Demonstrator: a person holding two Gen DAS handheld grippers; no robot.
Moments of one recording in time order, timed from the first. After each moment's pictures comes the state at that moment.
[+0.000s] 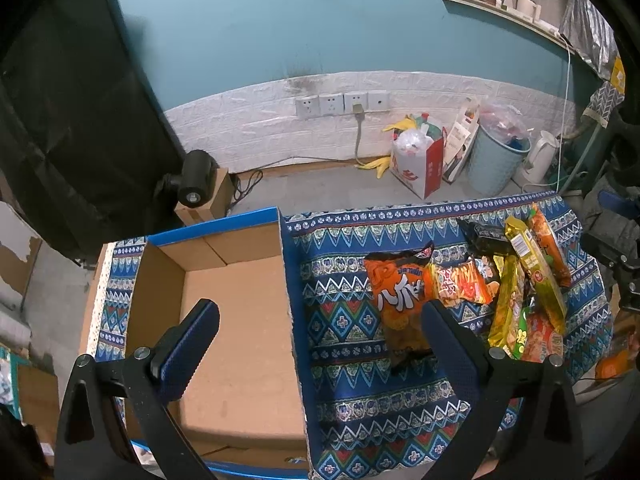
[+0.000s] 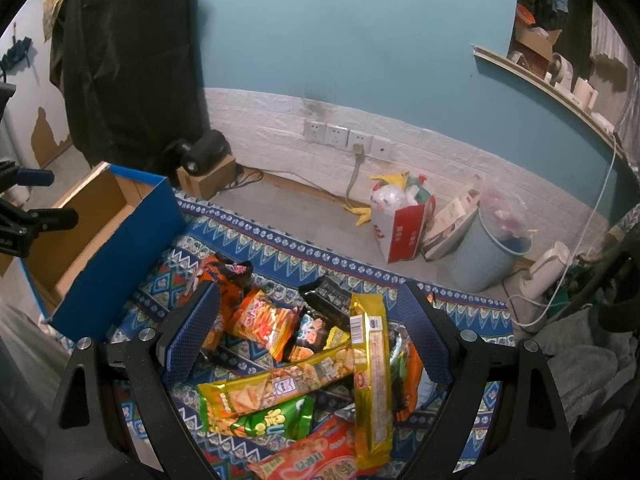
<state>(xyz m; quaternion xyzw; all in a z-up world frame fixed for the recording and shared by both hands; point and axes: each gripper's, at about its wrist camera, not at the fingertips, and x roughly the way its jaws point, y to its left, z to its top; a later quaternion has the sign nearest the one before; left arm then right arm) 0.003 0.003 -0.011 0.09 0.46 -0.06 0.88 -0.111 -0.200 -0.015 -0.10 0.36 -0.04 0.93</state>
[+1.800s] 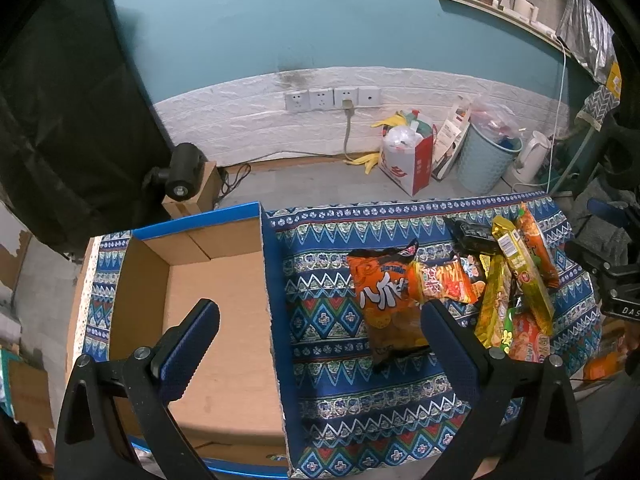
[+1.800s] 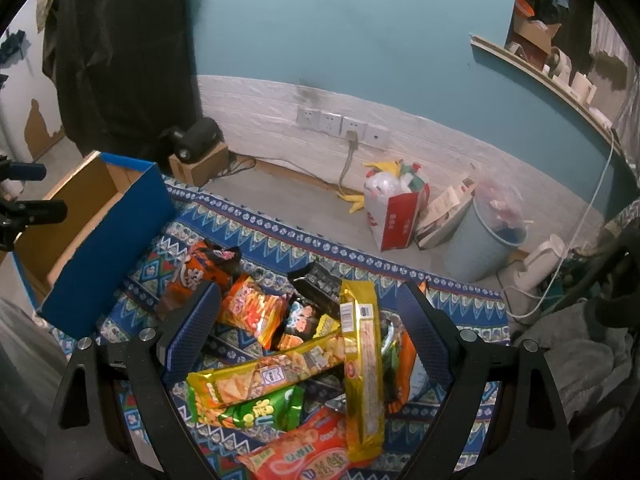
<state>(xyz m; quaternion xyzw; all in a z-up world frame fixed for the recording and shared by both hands) 0.002 -0.010 -0.014 0.08 0.47 -0.08 0.87 -0.105 -0.211 -0.017 -0.10 0.39 -0.05 0.92</state>
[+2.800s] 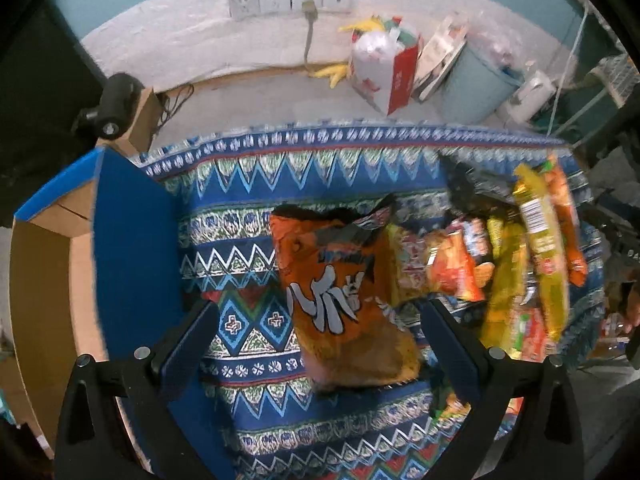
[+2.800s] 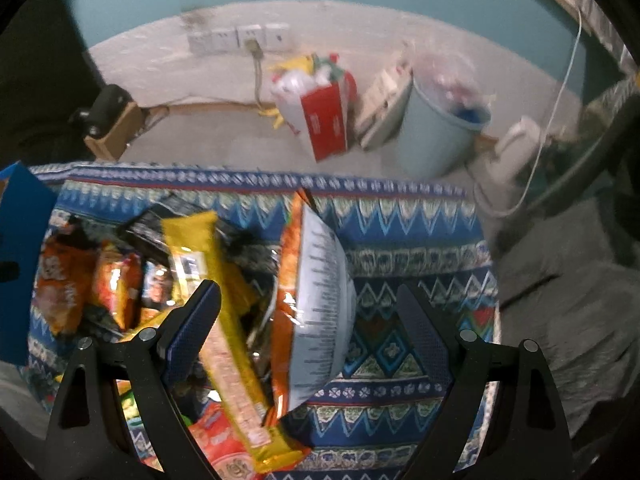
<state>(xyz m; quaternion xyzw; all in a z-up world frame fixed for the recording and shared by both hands) 0.088 -0.082 -0.144 0.07 0.63 -0.11 0.77 -0.068 -0.375 -0.096 0.01 0.51 -0.16 0.85</state>
